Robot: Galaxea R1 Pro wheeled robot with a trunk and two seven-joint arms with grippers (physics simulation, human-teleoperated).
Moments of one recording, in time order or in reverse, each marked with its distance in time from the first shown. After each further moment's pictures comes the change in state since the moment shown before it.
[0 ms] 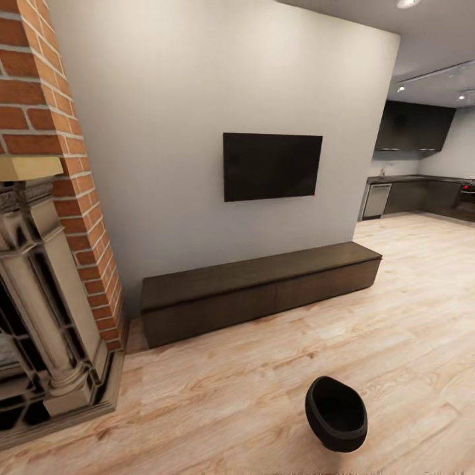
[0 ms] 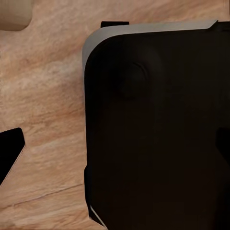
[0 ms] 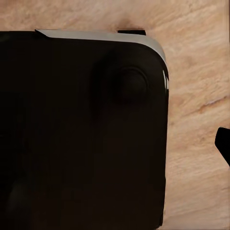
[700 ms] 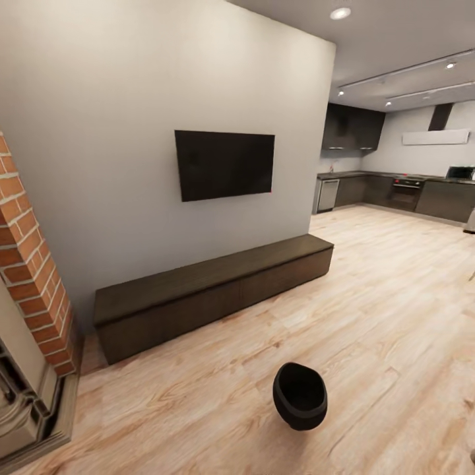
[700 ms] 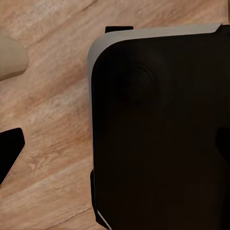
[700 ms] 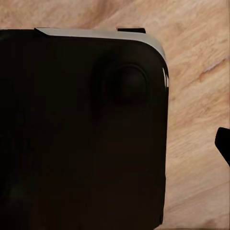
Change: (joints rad) left arm 0.000 0.009 -0.005 -0.001 -0.008 -0.022 0.000; right arm 0.000 -0.001 0.000 0.000 -0.003 -0.003 0.001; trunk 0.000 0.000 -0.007
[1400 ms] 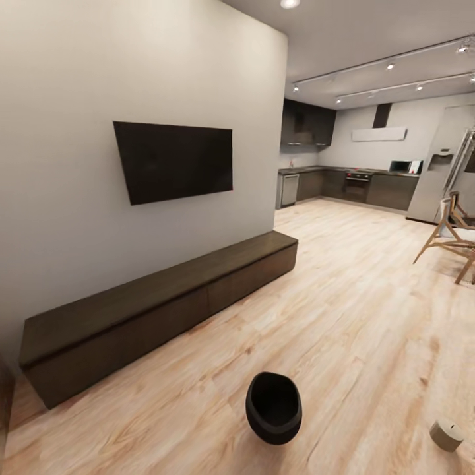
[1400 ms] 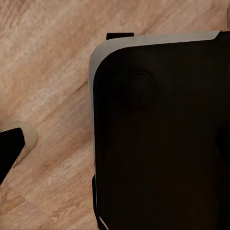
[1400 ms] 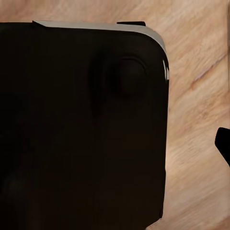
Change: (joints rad) left arm 0.000 0.002 -0.001 -0.007 -0.003 -0.034 0.001; right arm 0.000 0.000 -0.001 0.000 -0.001 -0.001 -0.001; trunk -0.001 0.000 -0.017
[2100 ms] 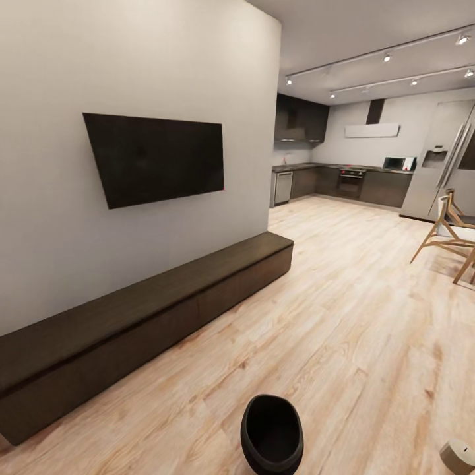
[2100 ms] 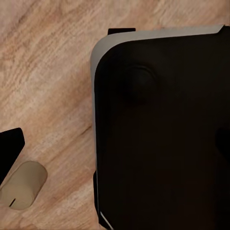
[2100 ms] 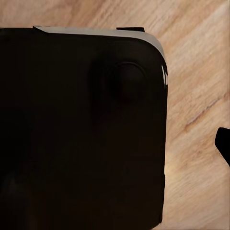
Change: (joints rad) left arm 0.000 -0.001 0.000 -0.001 0.000 -0.002 0.008; right arm 0.000 0.000 0.003 0.000 -0.001 -0.036 -0.002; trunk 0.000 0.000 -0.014
